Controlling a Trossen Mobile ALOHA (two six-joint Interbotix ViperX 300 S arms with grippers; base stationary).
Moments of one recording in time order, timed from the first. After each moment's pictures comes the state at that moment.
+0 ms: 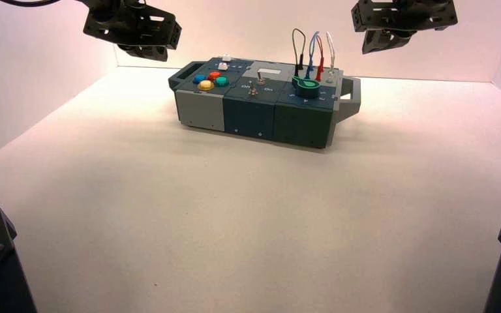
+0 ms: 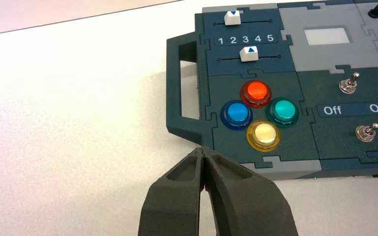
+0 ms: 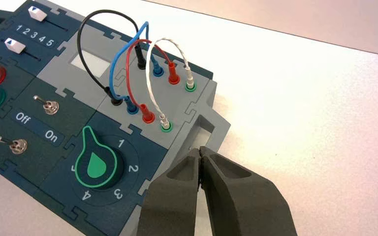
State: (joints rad) left arm -0.33 0.03 0.84 -0.23 -0.12 0.26; right arm 0.20 -0.09 0.84 0.11 0.01 -0.09
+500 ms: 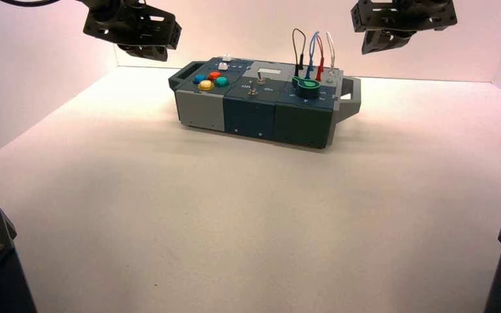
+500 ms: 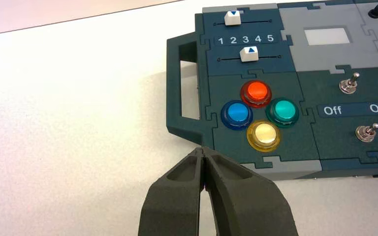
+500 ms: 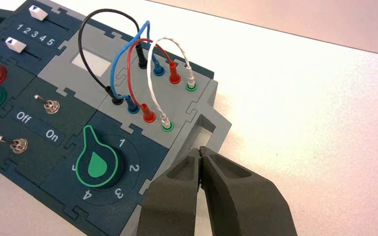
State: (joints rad) left arm -0.33 0.03 0.84 -0.23 -0.12 0.26; right arm 0.20 -0.09 0.84 0.11 0.01 -0.09
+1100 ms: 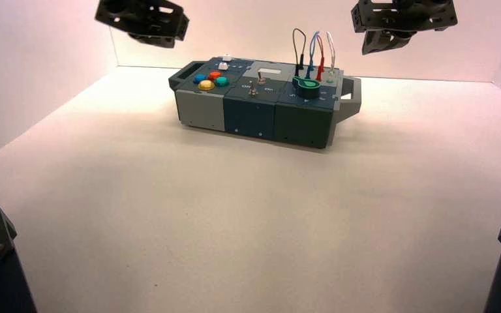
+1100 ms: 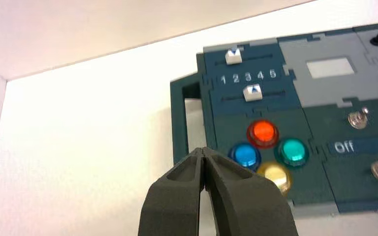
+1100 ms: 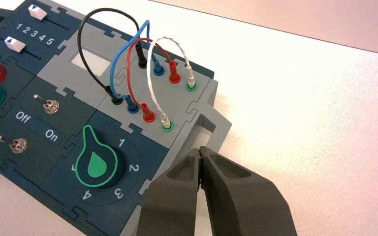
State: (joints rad) left arm -0.33 0.10 0.71 -0.23 -0.13 0.34; right arm 0.20 -0.09 0.85 0.12 0.01 -0.09
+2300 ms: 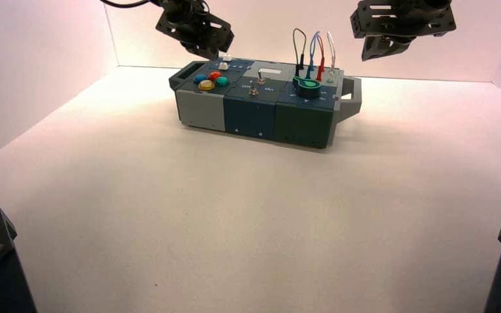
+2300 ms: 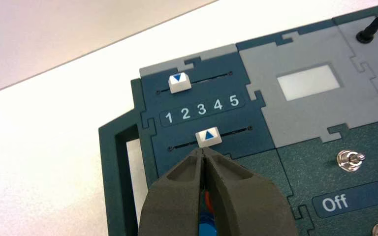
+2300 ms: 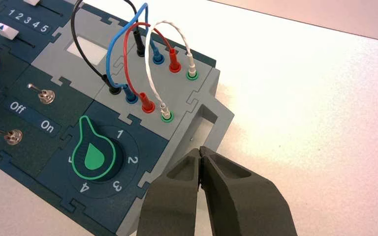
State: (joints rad) left arm -0.42 0.38 0.38 -0.22 0.05 0.38; right arm 0.20 -0.07 0.85 0.12 0.03 -0.09
